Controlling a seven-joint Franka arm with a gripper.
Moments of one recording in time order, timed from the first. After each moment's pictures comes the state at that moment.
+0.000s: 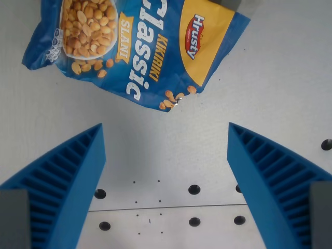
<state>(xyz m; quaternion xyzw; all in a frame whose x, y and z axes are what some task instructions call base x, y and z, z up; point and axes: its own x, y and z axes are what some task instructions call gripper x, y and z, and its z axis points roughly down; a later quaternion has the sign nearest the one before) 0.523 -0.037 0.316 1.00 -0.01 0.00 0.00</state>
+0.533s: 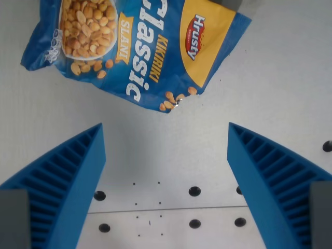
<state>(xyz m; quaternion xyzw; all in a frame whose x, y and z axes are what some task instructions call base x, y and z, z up) 0.526 -0.037 0.310 1.00 -0.01 0.00 0.00</state>
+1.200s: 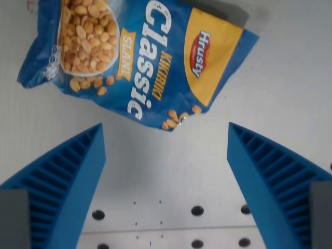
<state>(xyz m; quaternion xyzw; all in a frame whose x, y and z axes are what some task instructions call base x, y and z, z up) 0.538 -0.033 0.285 1.00 0.00 0.00 0.00</state>
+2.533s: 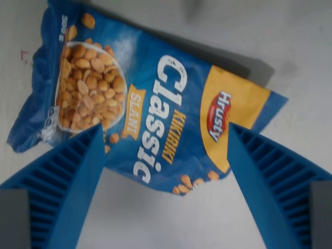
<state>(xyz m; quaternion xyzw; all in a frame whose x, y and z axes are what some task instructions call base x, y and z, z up) 0.577 -0.022 0.218 1.00 0.01 0.01 0.01</state>
